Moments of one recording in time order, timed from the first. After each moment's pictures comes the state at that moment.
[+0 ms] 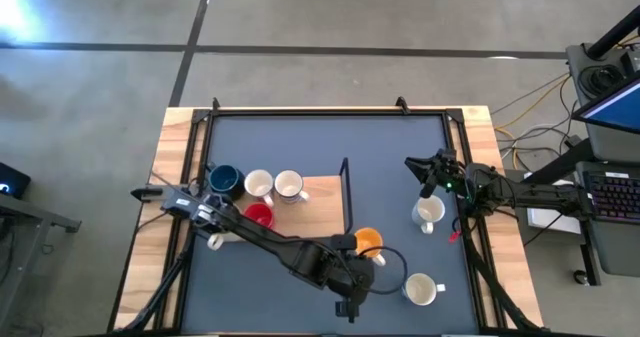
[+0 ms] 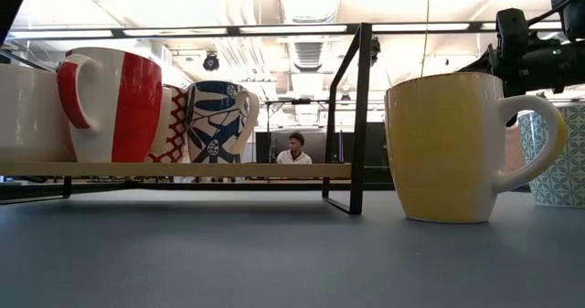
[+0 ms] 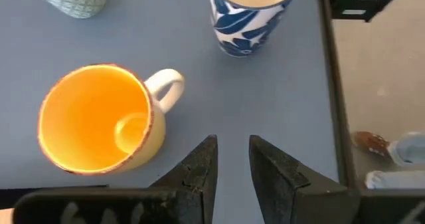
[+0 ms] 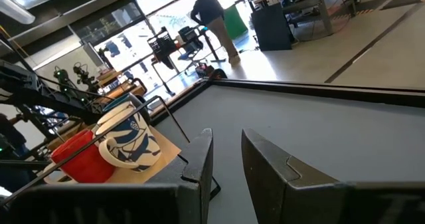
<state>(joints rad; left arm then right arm) -0.46 2.33 2.35 -0.97 -0.25 -0.41 -0.13 0.18 0.01 0.13 0.34 0.49</state>
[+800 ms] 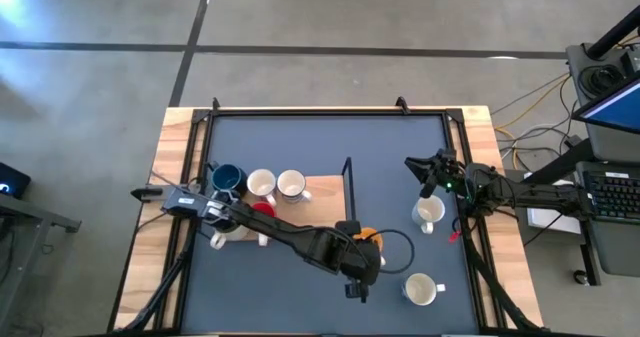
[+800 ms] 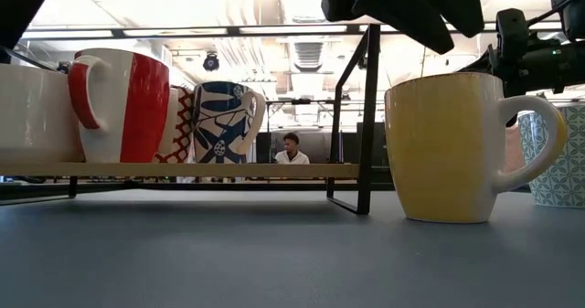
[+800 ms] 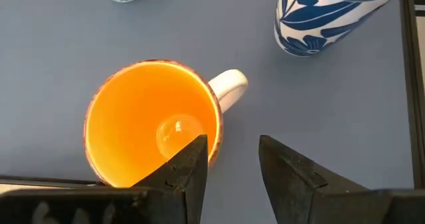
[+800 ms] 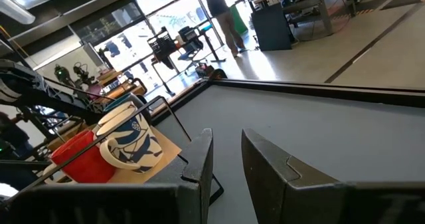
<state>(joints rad) -0.38 2.38 2.34 -0.97 -0.28 -0.40 -0.13 0.18 0.01 0.13 0.34 0.49</state>
